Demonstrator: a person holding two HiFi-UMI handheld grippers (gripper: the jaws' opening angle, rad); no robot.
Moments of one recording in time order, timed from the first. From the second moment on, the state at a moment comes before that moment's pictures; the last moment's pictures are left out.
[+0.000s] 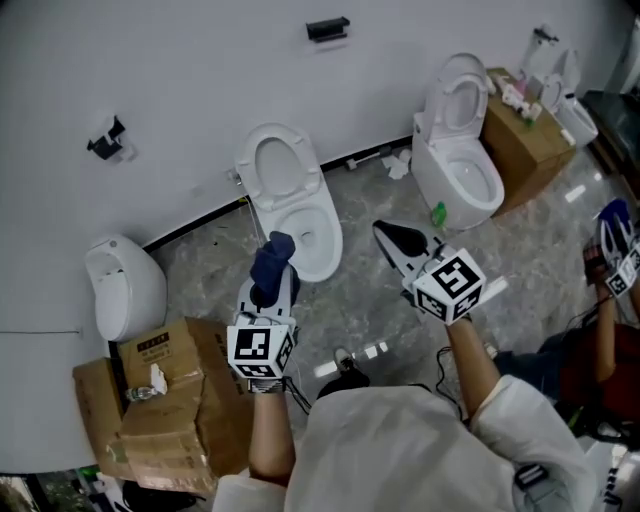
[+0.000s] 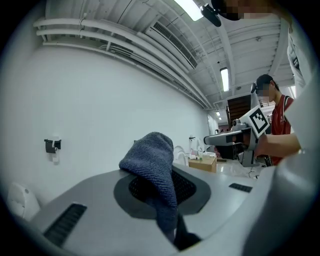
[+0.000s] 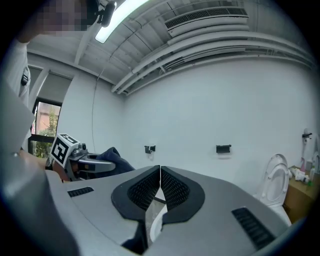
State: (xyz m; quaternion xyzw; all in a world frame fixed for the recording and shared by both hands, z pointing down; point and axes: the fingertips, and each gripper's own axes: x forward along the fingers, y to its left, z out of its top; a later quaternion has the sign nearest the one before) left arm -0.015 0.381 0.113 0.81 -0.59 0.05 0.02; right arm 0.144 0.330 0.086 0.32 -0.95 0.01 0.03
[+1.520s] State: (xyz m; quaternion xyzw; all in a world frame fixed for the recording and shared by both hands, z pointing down) left arm -0.088 0.045 0.272 0.83 -0.55 0.05 0.09; right arm 0.050 0.019 0.213 0.36 -0.93 0.04 0.06
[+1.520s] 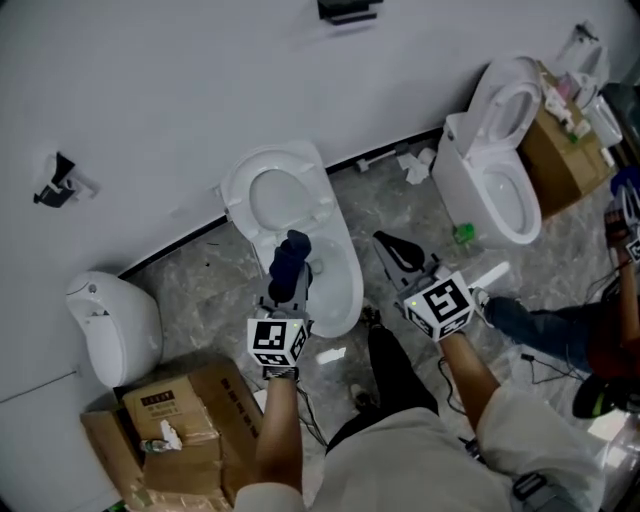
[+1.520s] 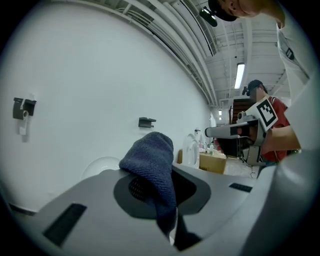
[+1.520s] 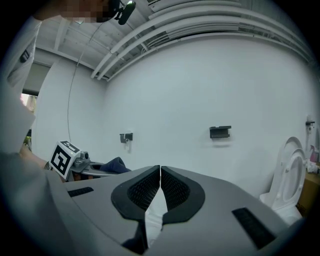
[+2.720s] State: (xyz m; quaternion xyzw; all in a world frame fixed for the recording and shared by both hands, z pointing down) left arm -0.073 -0.157 0.615 0.82 -0.50 0.18 0.20; right arm 0.054 -0.105 0.448 0.37 -0.92 0.11 0.12
